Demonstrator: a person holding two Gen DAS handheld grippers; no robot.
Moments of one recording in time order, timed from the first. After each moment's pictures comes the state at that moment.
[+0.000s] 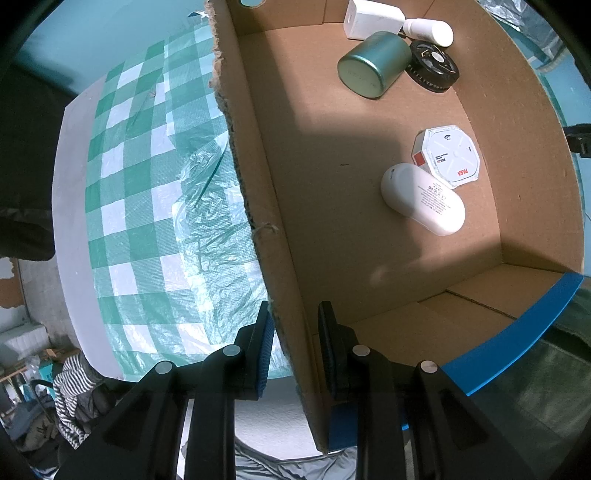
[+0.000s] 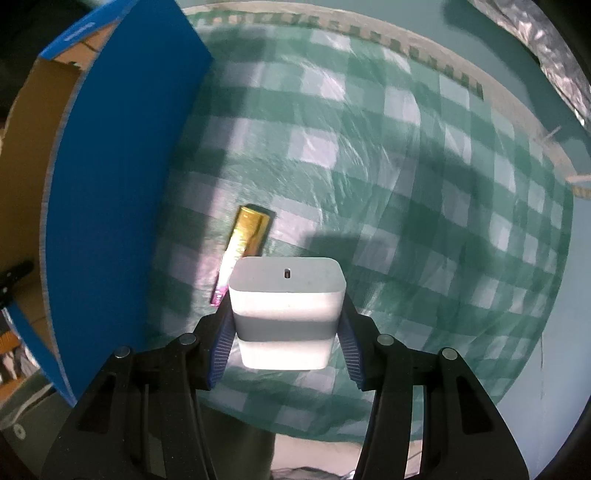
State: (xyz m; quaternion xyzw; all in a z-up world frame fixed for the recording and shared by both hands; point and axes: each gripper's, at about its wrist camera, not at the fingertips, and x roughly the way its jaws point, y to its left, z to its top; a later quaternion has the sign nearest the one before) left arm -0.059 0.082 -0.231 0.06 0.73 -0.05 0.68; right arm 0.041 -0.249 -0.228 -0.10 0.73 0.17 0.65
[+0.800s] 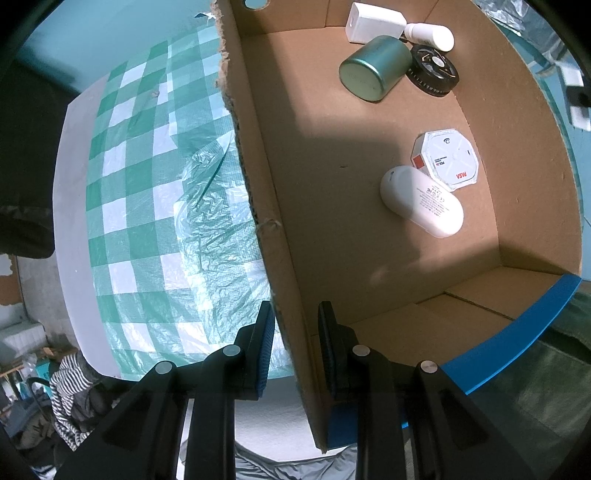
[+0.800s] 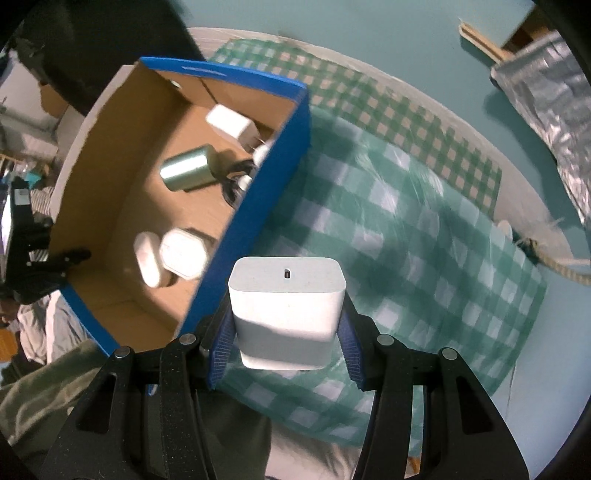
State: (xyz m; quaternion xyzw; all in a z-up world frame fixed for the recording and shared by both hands) left arm -0.063 0.085 -0.229 0.05 0.73 -0.05 0.68; right arm 0.071 -0.185 -0.137 -0.16 0.67 0.27 0.67
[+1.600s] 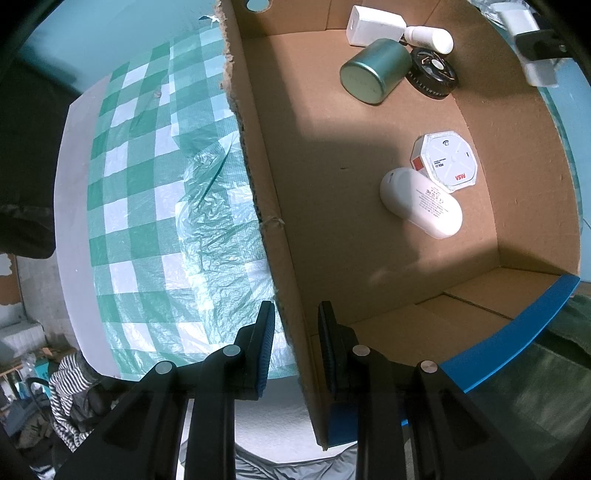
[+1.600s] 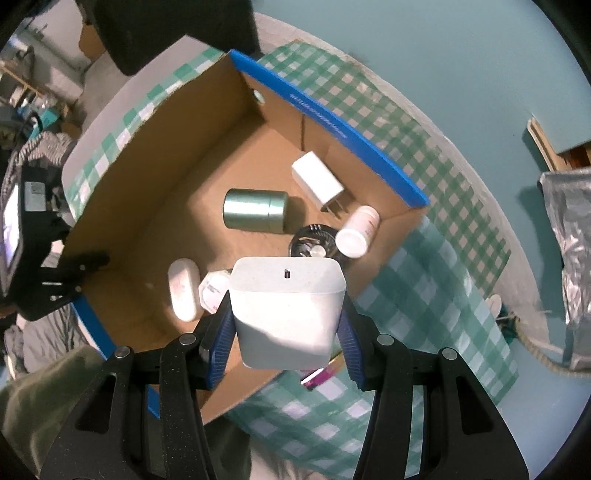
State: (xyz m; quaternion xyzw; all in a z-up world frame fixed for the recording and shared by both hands) left arm -0.066 0.089 -0.227 0.05 0.72 -0.05 0.69; right arm 0.072 -0.079 -0.135 -0.26 0.64 0.33 0.64
